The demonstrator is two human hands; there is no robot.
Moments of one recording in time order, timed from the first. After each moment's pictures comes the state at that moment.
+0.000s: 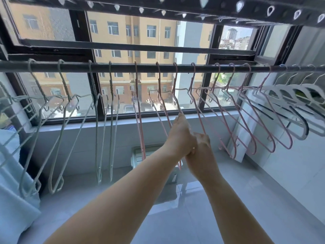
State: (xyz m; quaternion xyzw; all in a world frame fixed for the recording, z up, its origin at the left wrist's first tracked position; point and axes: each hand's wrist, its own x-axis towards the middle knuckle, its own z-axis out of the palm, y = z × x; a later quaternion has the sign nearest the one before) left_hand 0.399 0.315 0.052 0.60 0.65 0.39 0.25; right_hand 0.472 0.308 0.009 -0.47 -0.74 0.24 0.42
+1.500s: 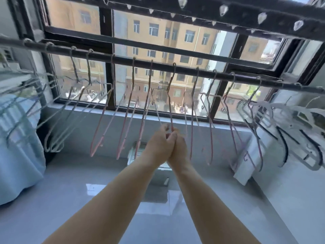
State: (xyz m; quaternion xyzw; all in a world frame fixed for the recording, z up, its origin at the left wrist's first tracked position) left_hand 0.515 0.330 0.037 0.46 0.68 0.53 0.23; right_hand 0.564 0.376 0.010 -0.39 -0.75 0.36 0.40
